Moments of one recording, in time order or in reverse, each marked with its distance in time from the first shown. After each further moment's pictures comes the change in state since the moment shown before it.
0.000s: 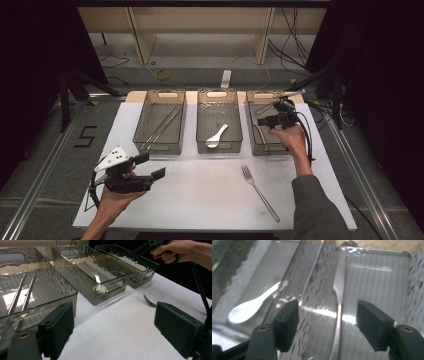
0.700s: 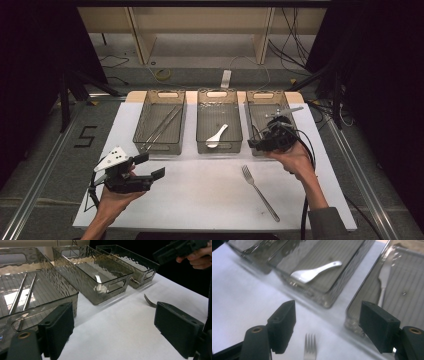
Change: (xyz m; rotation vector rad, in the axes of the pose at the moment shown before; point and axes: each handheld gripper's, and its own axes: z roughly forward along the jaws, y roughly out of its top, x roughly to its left) left arm 0.000 0.000 0.000 -0.002 0.005 0.000; right arm 0.059 -0.052 -0.056 -0.015 0.151 -0.249
